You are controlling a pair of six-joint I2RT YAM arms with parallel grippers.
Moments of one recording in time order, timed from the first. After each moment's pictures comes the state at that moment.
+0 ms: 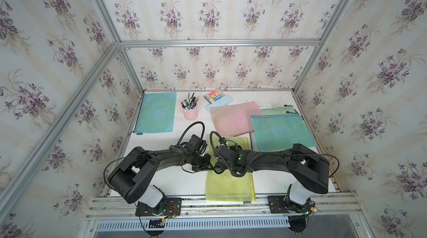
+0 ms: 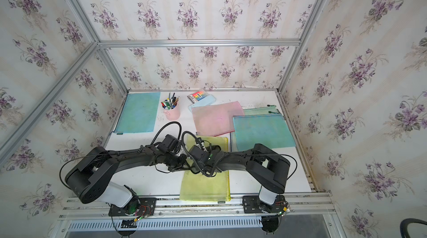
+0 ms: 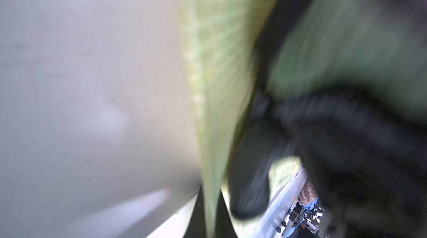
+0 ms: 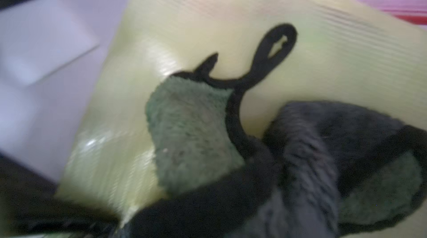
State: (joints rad) left arm -0.58 1.52 0.58 -0.23 0.59 -0.70; right arm 1.06 1.68 0.81 -0.25 0.30 0.67
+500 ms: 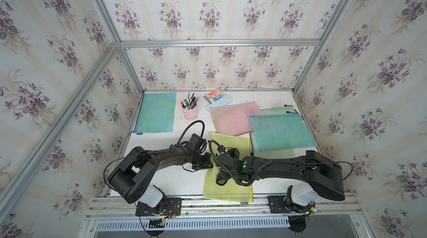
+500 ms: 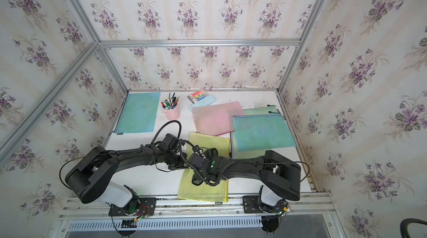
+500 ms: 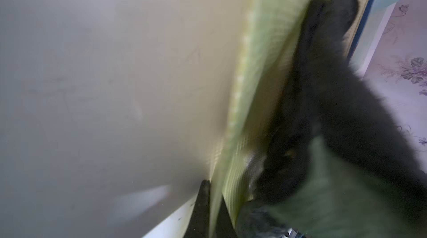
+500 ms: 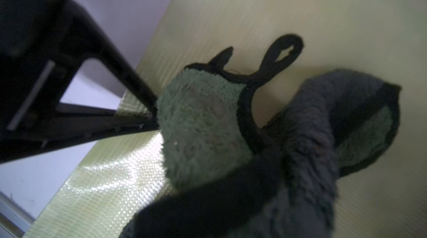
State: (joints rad) left arm -0.58 1.53 0.60 -0.22 0.55 -0.72; right arm 1.24 1.61 0.83 -0.37 0.24 0.63
